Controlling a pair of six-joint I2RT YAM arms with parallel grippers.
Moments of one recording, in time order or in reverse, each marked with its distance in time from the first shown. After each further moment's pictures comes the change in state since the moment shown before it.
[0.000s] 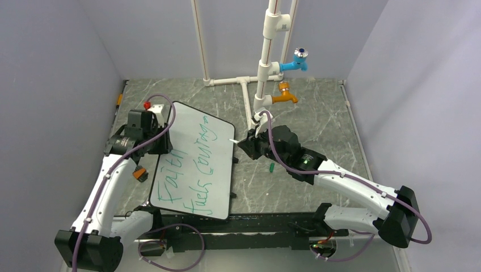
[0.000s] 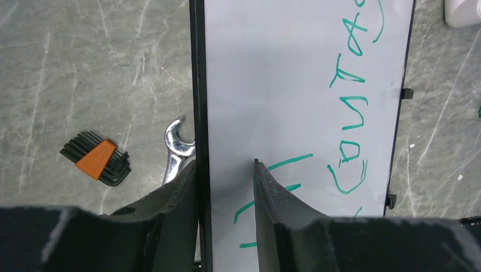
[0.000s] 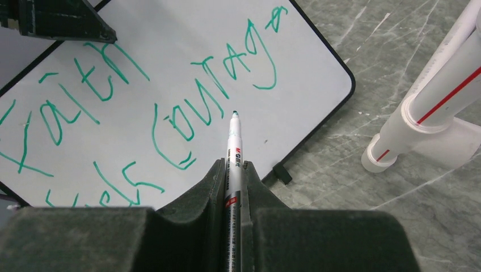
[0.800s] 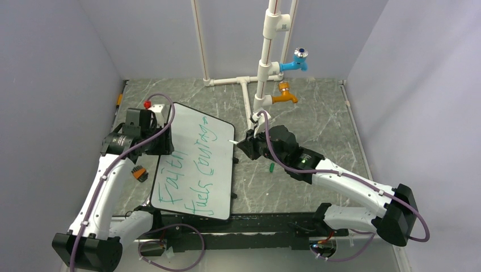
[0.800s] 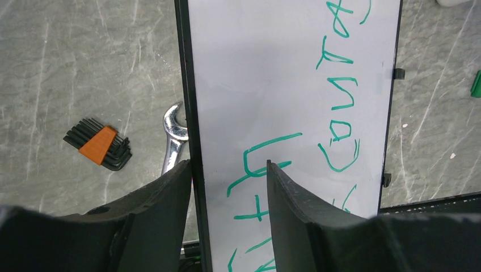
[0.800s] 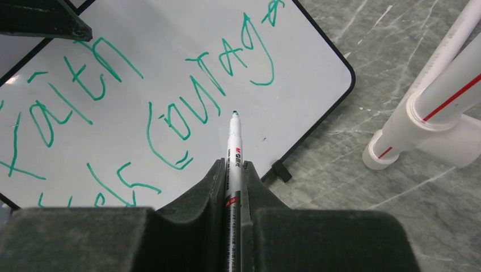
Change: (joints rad) left arm -0.016 0.004 0.068 -0.106 0.018 0.012; right arm 0.000 0.022 0.000 0.000 0.000 0.000
